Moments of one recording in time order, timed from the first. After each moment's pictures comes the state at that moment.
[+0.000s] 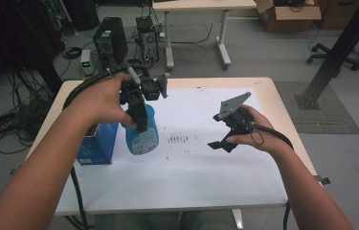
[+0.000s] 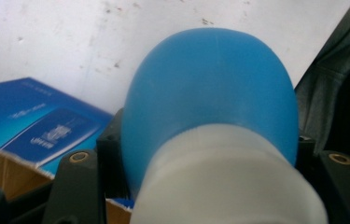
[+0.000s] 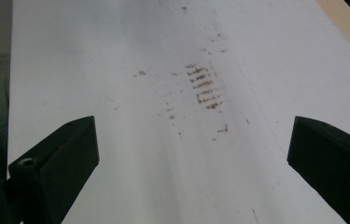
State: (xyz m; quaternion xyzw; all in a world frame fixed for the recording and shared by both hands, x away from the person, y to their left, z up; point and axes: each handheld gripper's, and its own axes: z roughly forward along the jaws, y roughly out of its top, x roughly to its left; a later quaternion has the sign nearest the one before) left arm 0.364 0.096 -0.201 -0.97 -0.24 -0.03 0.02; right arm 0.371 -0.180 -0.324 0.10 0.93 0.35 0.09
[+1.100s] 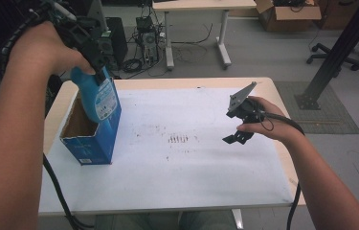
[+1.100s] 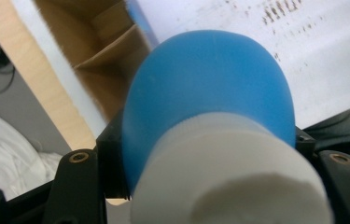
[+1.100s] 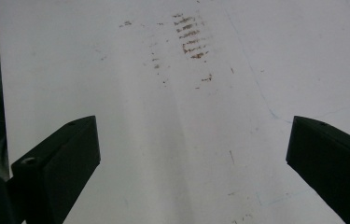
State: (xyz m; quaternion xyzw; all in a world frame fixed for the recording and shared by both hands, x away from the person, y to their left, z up) left arm 0.407 0.201 -0.105 -0.84 -0.54 -0.04 -0.02; right arm 0.393 -0.208 -0.312 0.11 0.95 0.27 0.06
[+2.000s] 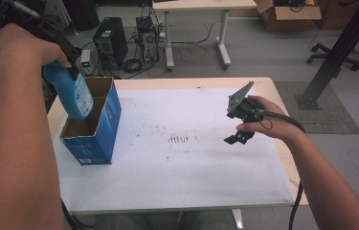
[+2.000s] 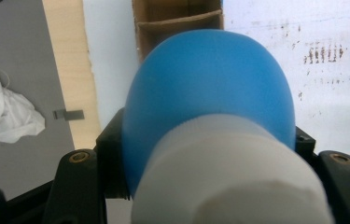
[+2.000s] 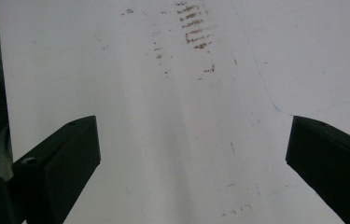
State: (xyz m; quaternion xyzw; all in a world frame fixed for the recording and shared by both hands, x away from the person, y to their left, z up) left arm 0.420 0.268 -0.111 -0.71 -0.70 -0.02 -0.02; right arm 0.394 -0.205 -0.309 0.11 0.96 0.25 0.05
